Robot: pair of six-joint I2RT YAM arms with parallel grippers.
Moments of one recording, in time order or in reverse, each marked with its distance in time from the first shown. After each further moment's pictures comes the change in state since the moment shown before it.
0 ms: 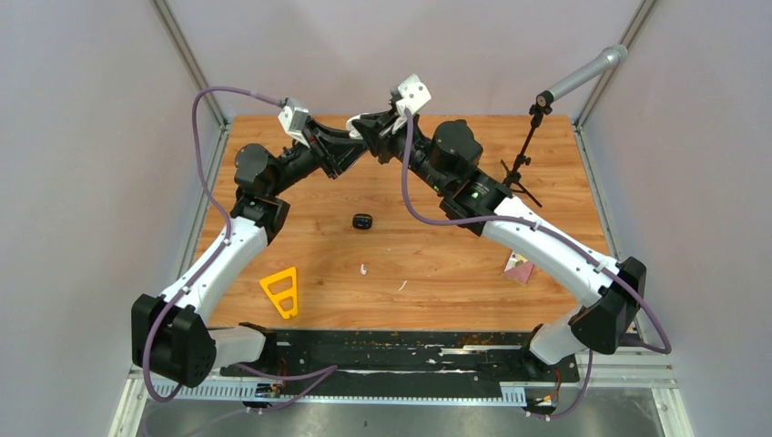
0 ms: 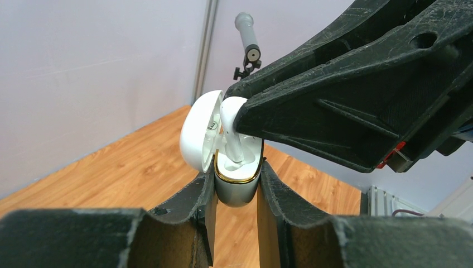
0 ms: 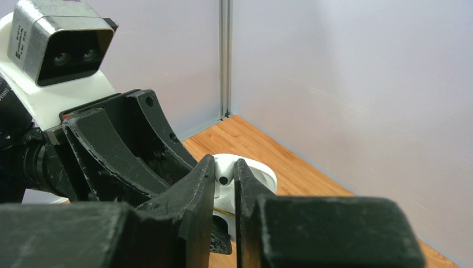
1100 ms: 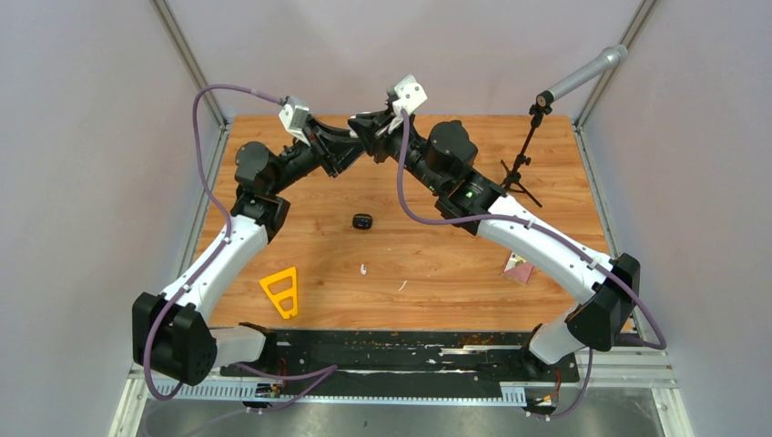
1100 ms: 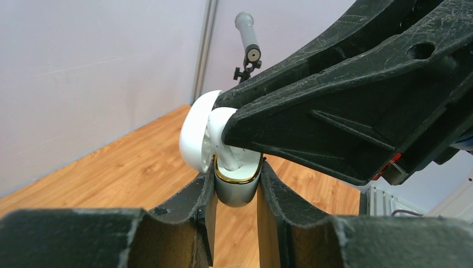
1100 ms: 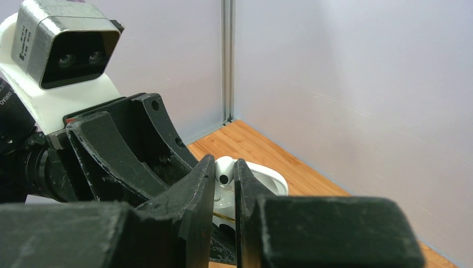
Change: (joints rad) left arm 0.005 0.008 0.010 -0.005 0.003 -0.003; right arm 0.005 0.026 0.000 0.041 -0.002 0.011
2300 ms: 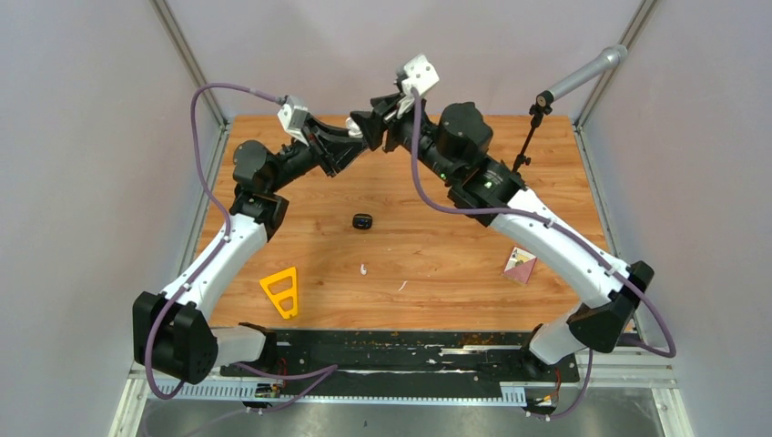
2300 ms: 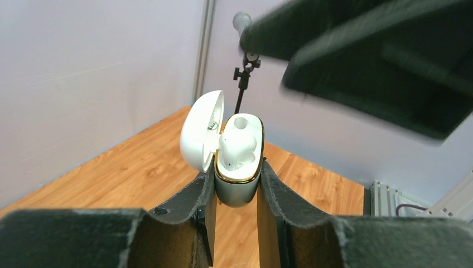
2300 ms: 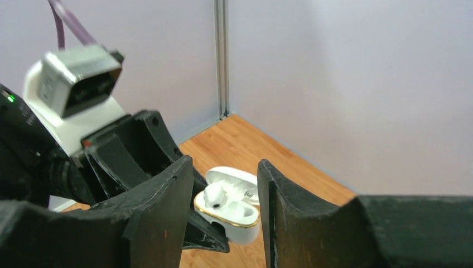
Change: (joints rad) left arm 0.014 0.010 0.011 0.006 0.024 0.012; right arm -0.007 -0.004 0.130 -0.188 0.024 0.010
